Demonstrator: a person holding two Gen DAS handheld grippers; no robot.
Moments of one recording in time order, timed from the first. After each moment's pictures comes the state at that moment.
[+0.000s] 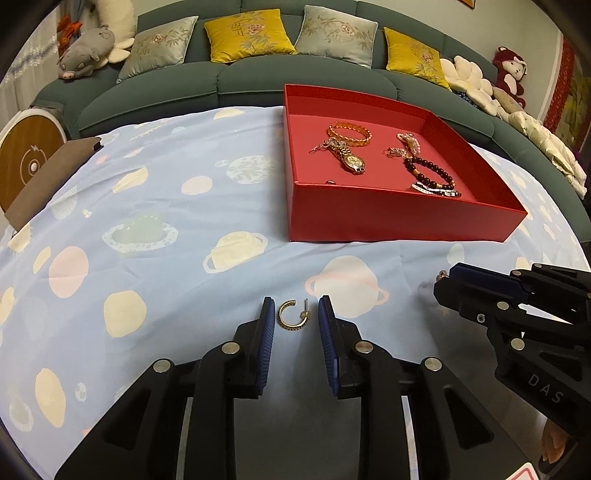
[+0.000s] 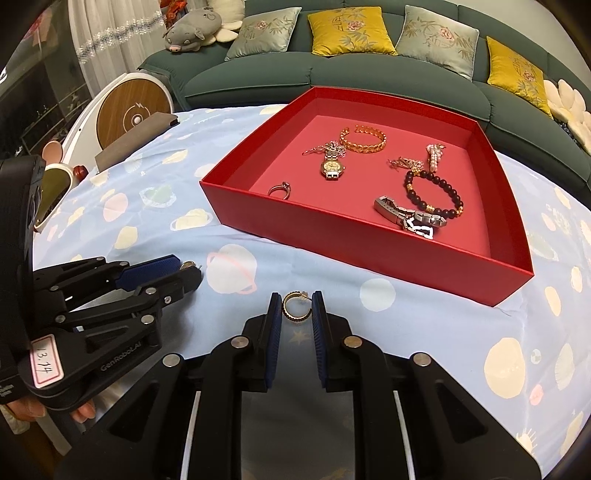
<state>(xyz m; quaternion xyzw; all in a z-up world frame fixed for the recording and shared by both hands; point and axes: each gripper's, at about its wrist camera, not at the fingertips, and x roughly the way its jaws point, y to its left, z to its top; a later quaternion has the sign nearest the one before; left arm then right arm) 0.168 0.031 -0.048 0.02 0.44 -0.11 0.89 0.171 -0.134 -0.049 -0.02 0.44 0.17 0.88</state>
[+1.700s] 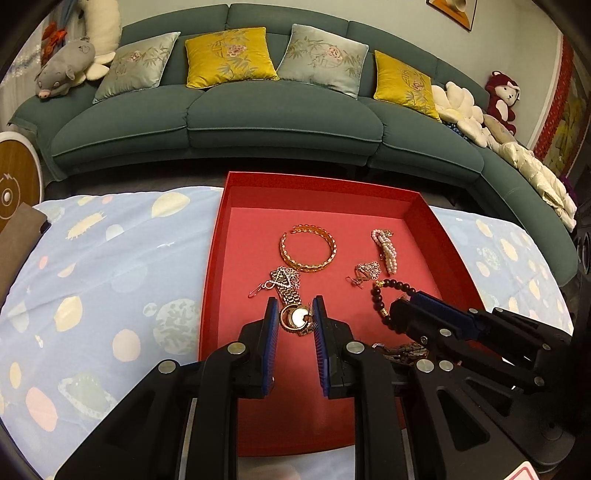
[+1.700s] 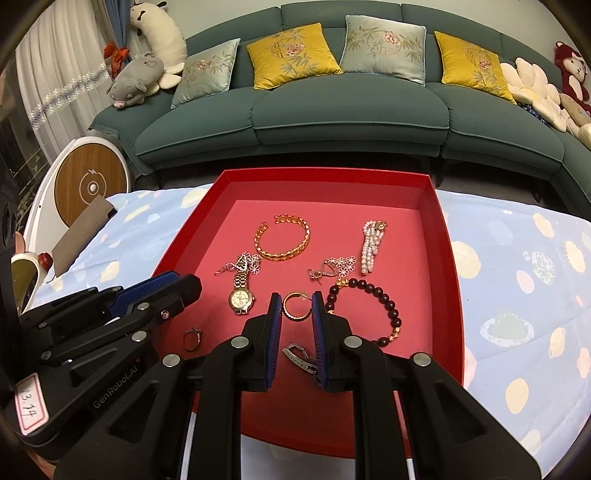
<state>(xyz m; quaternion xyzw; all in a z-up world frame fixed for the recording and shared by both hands) 0.280 -0.027 0.008 -0.02 0.41 -0.14 0.90 0.280 -0.182 -0.014 0.05 0.41 0.10 0.91</state>
